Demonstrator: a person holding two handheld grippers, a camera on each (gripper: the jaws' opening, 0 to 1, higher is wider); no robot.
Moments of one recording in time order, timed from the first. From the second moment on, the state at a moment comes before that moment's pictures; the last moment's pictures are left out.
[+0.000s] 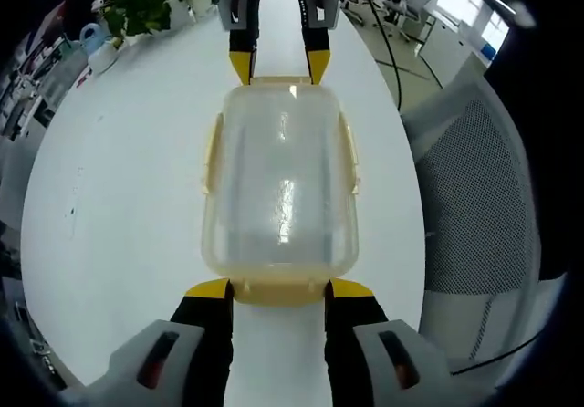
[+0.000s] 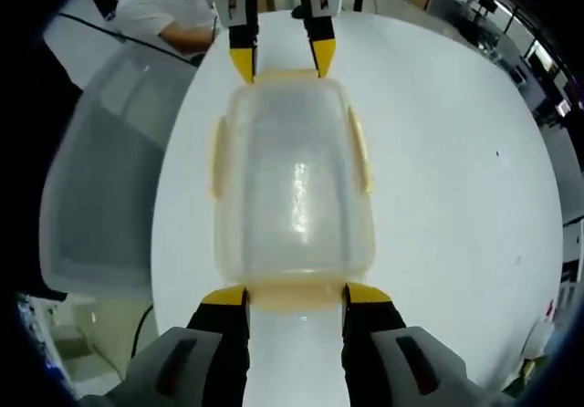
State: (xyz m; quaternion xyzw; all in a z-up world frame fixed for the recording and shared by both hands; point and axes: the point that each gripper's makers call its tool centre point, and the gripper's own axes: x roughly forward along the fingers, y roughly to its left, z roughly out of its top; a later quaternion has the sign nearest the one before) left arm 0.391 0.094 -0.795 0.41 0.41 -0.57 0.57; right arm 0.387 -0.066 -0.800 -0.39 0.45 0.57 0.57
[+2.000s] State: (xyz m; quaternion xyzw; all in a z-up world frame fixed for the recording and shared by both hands) left arm 0.383 0.070 -0.808 0.42 0.41 -0.57 0.57; right arm 0.380 -0.091 -0.812 -0.41 0.44 0.55 0.57
